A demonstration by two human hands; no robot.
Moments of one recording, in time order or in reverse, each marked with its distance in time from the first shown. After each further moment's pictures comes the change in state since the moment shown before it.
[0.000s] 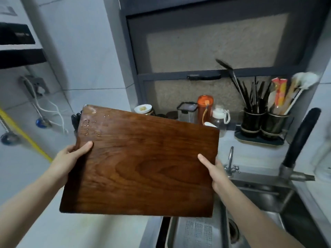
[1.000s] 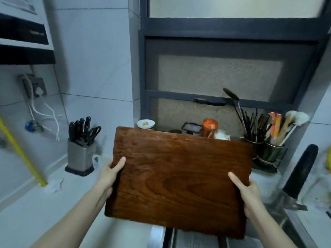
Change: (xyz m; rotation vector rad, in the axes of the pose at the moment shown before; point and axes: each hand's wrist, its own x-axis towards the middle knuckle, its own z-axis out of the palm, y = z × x) left_hand 0.065 -0.053 0.048 -0.315 -0.265 -0.052; right_hand -0.044 -0.048 0.001 -0.132 0.273 -0.211
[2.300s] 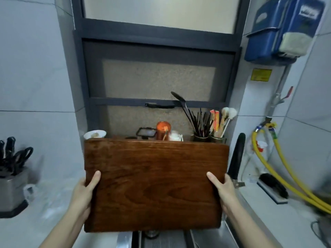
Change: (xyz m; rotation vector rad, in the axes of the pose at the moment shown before) left_hand 0.028 -0.028 0.064 -0.070 -0.108 0.015; right_hand -0.009 -0.008 -0.053 -0.023 0.140 -0.120
